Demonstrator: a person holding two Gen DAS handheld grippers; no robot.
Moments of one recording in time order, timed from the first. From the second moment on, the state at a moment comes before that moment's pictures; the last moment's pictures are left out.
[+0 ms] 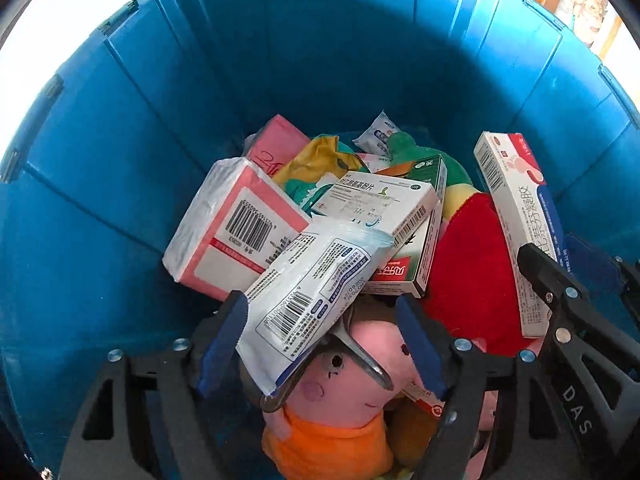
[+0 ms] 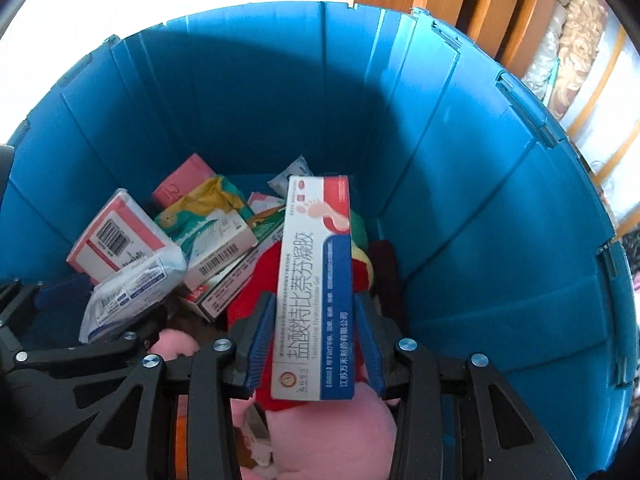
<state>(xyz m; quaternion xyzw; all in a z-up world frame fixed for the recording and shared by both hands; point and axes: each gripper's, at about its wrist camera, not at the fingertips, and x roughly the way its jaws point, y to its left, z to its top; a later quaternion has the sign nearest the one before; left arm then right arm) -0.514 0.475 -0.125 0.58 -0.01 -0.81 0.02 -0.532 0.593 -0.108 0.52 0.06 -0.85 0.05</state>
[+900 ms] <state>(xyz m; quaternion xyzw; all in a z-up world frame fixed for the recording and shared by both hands) -0.335 0.455 0.002 0.41 0.02 -0.91 -0.07 -0.331 0.624 0.028 0.29 -0.01 -0.95 0.10</state>
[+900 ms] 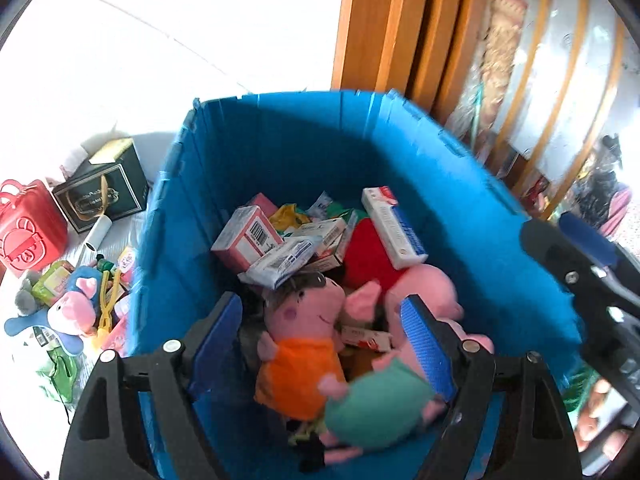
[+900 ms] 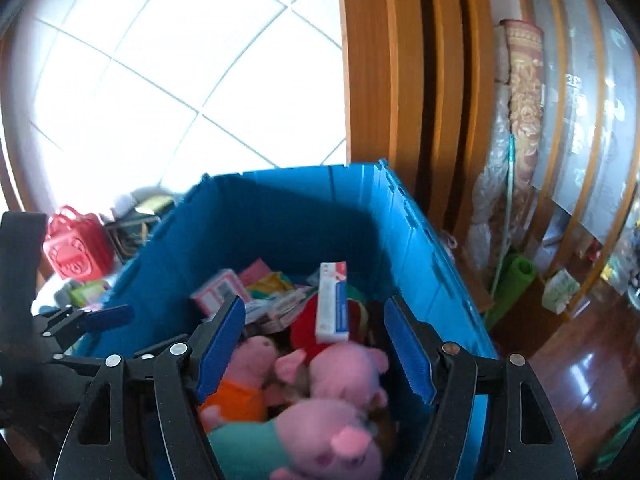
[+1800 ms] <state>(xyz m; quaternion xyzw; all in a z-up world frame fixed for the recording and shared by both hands) -0.108 0.232 0.000 0.34 0.01 -0.94 -0.02 -0.129 0.416 0.009 0.29 0.00 -0.95 0.14</state>
